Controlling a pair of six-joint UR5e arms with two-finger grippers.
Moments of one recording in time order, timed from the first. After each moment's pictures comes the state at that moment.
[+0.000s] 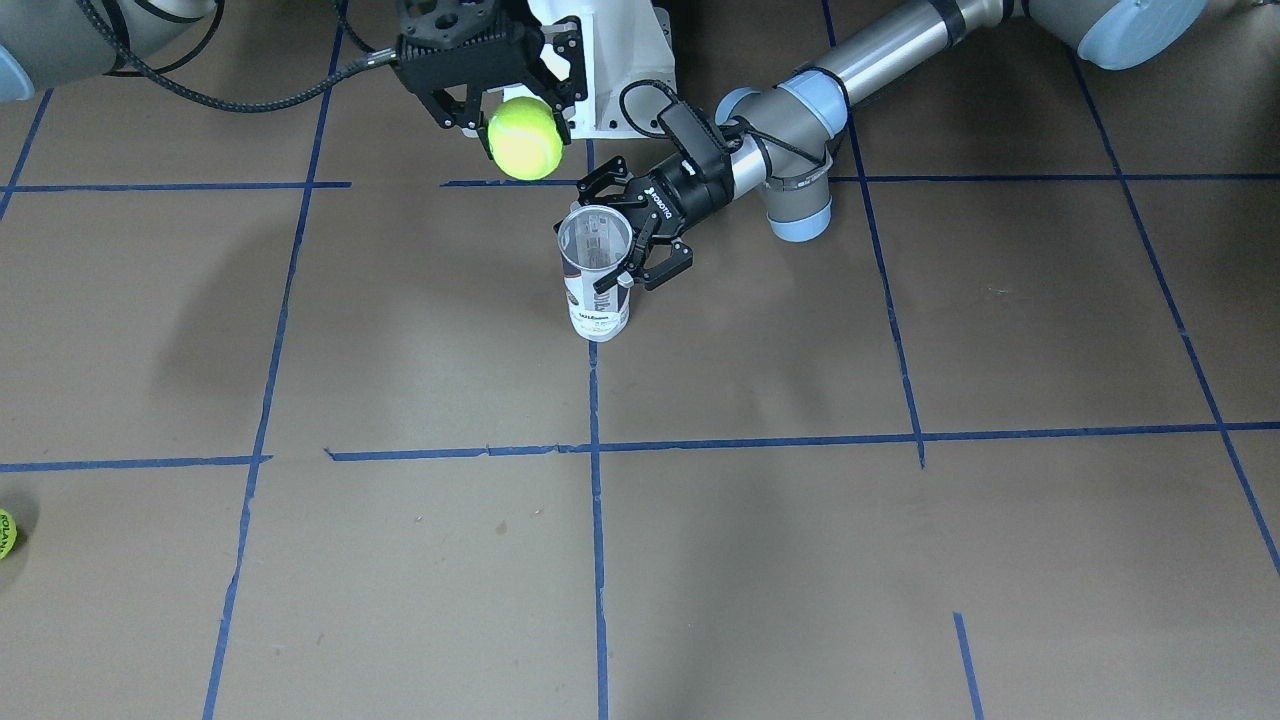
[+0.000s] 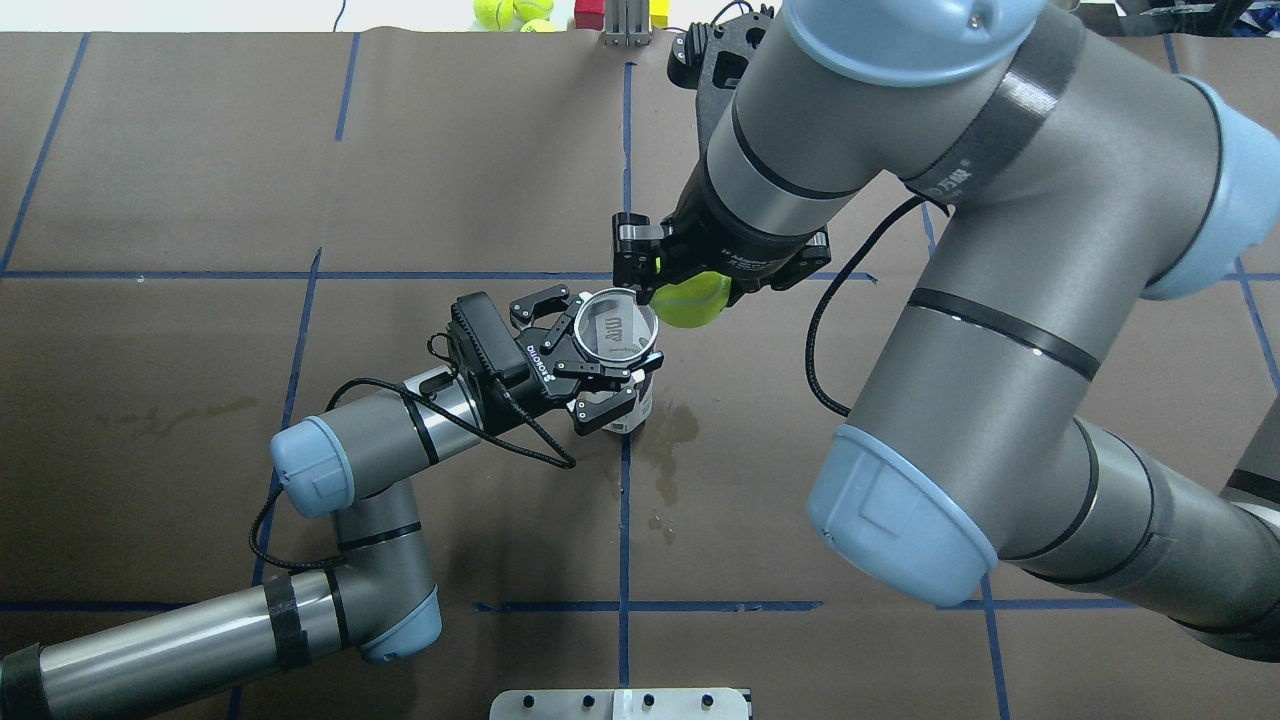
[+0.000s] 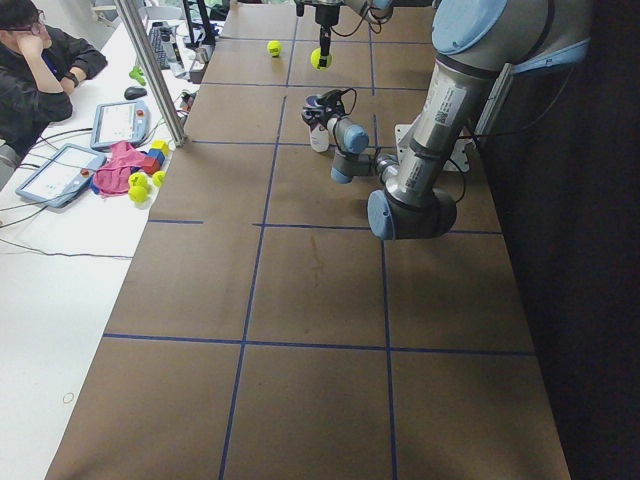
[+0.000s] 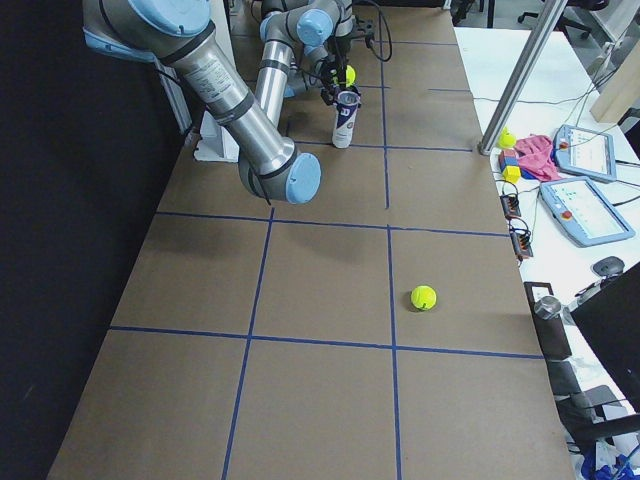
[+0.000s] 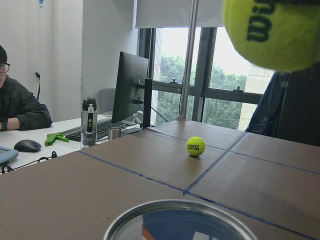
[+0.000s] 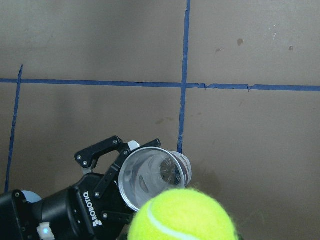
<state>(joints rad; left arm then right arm) -0.37 -2.18 -1.30 -3.32 -1.37 -0.39 0.66 -0.70 2.01 -1.99 2.00 1.11</state>
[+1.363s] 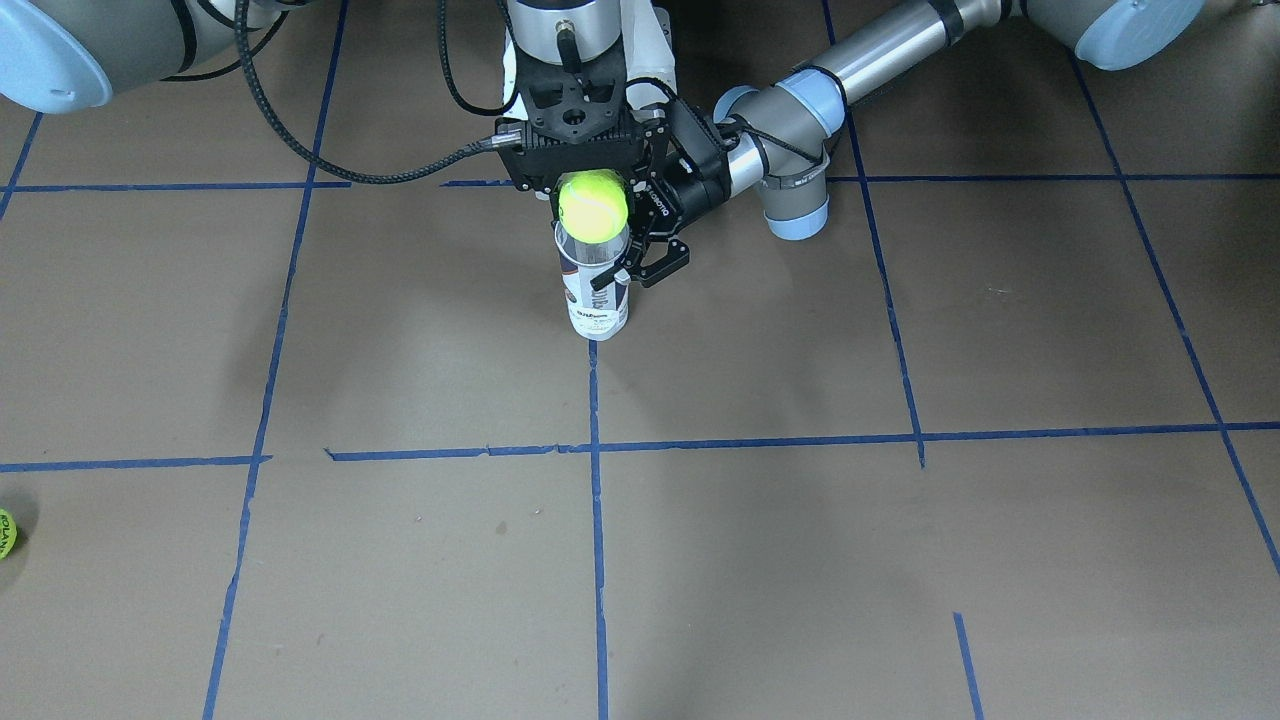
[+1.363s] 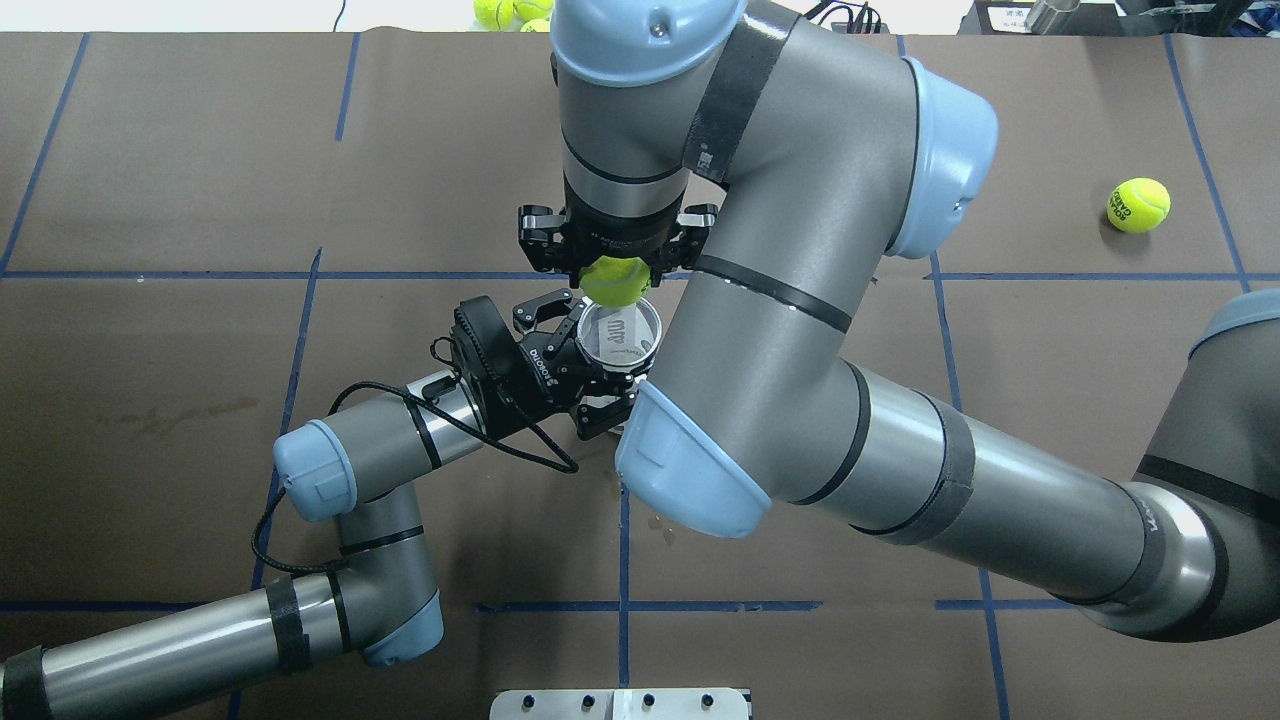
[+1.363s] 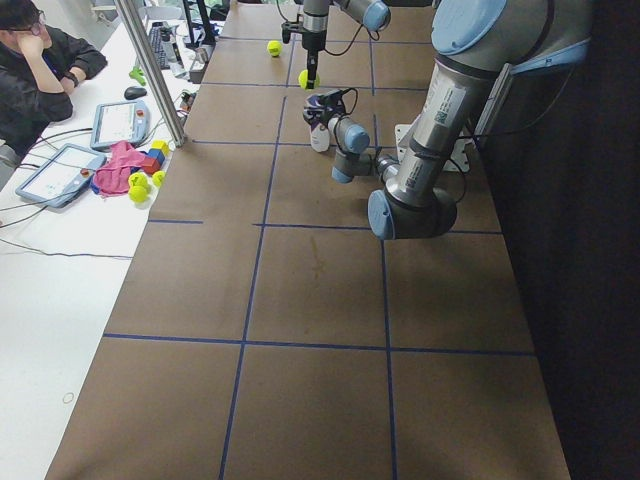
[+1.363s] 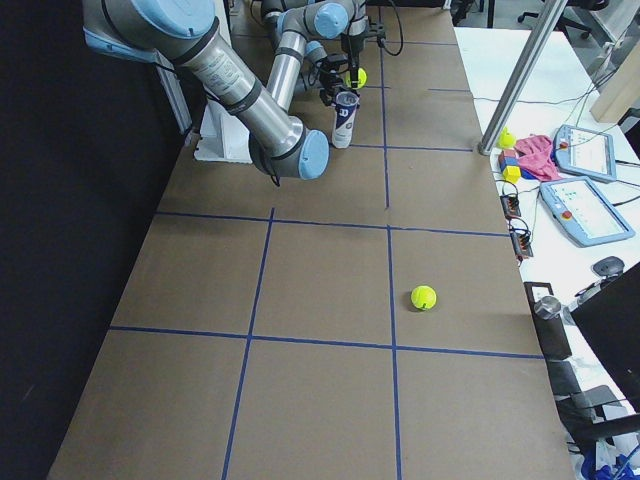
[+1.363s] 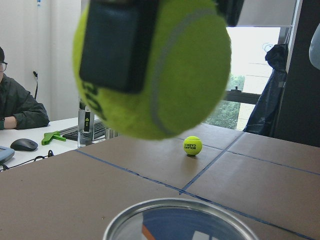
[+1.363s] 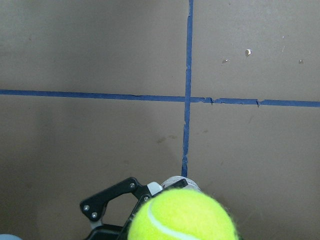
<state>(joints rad) -0.37 -2.18 -1.30 -3.32 -1.37 -0.39 0.61 -0.57 1.78 -1.99 1.91 1.11</state>
